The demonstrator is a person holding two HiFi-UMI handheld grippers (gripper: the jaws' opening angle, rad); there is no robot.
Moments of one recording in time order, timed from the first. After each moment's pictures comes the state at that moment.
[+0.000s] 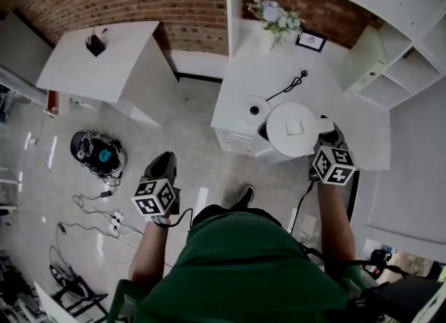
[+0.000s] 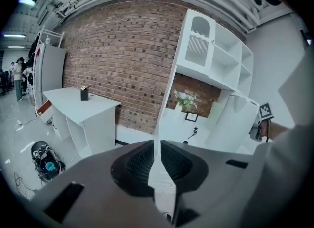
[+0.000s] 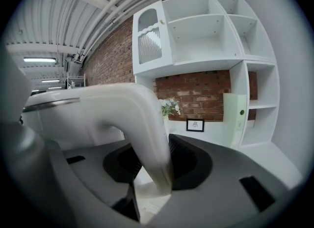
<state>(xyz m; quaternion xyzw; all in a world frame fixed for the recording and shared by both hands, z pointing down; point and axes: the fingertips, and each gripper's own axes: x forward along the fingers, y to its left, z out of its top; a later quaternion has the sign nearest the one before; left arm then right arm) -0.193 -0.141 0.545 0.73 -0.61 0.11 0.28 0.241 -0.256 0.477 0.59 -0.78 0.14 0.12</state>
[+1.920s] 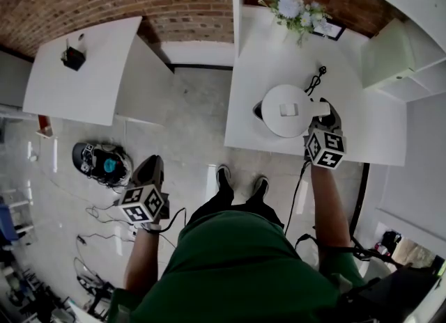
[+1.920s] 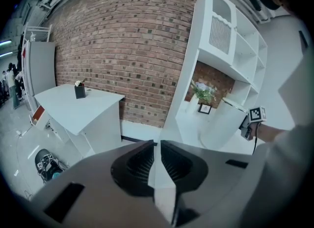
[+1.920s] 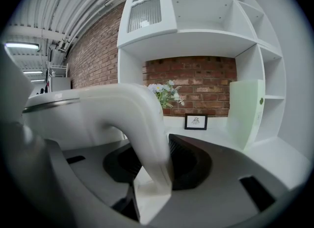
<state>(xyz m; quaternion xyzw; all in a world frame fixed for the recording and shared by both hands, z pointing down) -0.300 -0.295 0.583 0.73 -0.59 0.18 0.31 0.182 -0.431 0.569 0.66 -0.73 0.13 0.14</state>
